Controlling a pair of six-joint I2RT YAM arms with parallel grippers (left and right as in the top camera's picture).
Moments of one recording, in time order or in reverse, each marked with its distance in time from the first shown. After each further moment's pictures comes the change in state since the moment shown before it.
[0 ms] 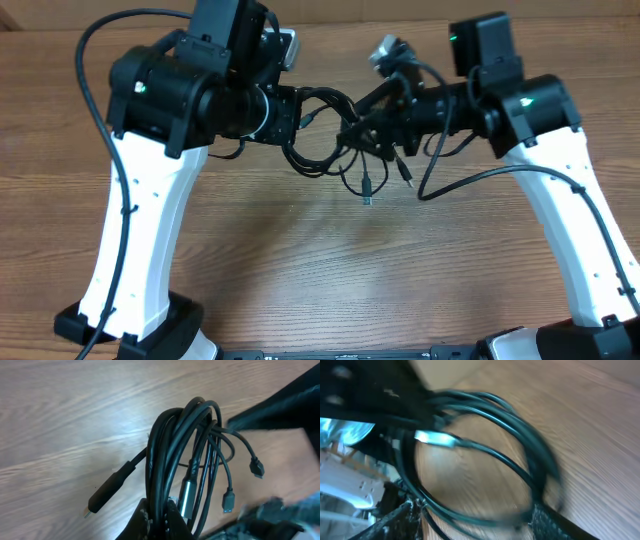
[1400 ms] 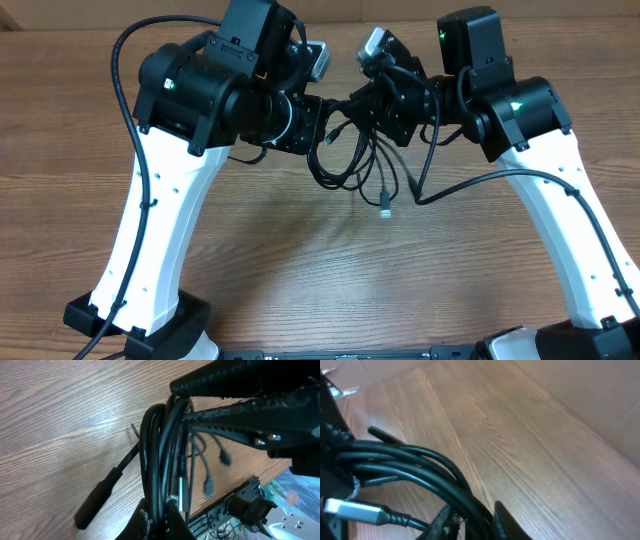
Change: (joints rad) left arm -0.066 0.022 0.000 -0.007 0.092 -0.006; right arm 0.028 0.000 0.000 0.103 0.240 -0.109
